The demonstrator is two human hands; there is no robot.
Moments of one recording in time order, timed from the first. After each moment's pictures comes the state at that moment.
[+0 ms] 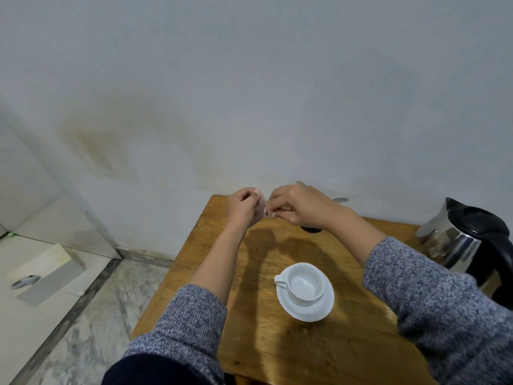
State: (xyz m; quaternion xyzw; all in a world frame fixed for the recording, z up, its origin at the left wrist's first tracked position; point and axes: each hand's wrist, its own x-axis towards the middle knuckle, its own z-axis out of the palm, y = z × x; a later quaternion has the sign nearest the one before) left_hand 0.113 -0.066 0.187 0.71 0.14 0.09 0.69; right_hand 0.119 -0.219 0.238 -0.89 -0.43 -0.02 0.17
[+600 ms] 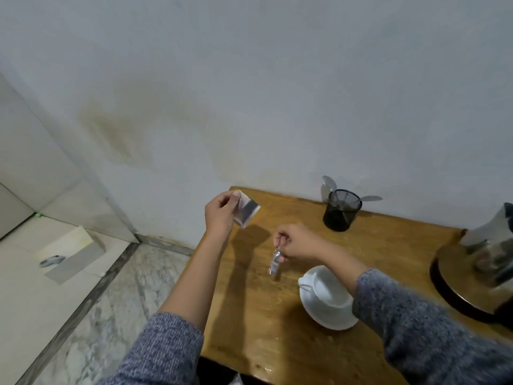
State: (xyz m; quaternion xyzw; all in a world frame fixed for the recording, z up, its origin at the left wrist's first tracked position) left_hand 0.108 0.017 0.154 0.66 0.22 0.16 0.69; right_hand 0.120 -0.163 0.141 -0.88 -0.22 0.27 0.33
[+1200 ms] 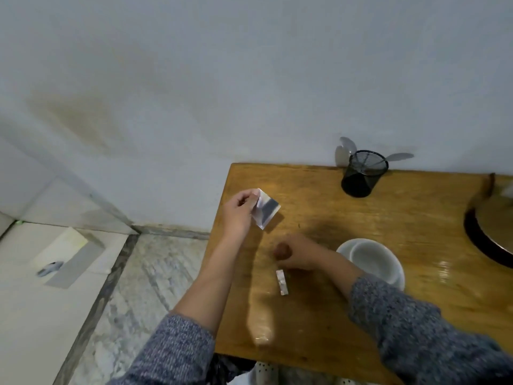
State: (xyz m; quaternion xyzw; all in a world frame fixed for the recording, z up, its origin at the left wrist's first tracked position) left_hand 0.131 0.046 0.102 0.70 0.19 0.03 0.69; right_hand 0.113 -0.104 0.050 -0.89 -0.17 0.32 0.29
